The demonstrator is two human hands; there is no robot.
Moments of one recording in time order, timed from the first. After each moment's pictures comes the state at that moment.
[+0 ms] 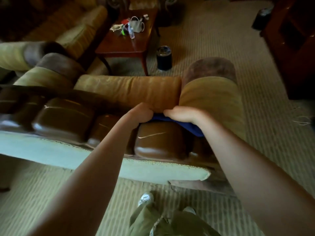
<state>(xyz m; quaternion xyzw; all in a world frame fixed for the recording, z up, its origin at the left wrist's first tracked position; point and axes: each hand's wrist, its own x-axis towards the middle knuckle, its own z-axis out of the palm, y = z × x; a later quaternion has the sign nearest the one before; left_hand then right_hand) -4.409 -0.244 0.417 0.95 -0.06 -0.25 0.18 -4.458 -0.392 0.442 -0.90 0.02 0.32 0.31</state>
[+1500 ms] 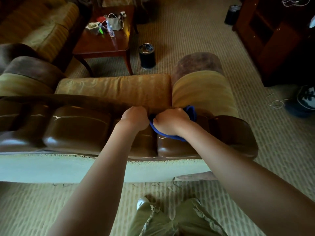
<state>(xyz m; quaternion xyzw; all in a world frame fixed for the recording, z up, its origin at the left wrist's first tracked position) -4.423 -0.181 0.450 0.97 -0.14 -0.21 0.00 -4.458 -0.293 0.427 -0.98 -0.06 0.17 0.06</state>
